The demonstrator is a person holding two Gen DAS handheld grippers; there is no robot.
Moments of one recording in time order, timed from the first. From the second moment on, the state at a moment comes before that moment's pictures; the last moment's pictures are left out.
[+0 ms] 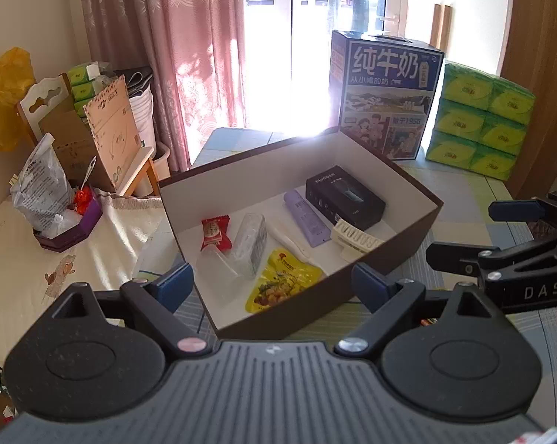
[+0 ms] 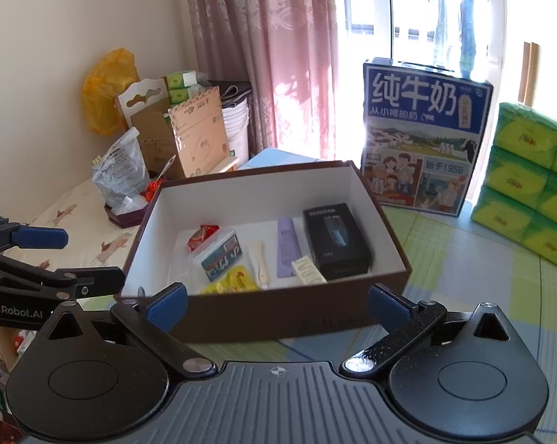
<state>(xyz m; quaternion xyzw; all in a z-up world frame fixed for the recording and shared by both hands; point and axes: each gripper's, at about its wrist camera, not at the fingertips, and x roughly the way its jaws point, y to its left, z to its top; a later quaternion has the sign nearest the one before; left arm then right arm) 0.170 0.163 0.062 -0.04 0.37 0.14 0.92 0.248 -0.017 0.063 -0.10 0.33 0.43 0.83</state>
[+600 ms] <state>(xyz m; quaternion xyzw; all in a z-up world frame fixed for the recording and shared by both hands) 0.128 0.117 0.035 -0.05 0.40 0.11 0.91 0.214 -0.079 0.036 -0.10 0.37 0.42 0.82</state>
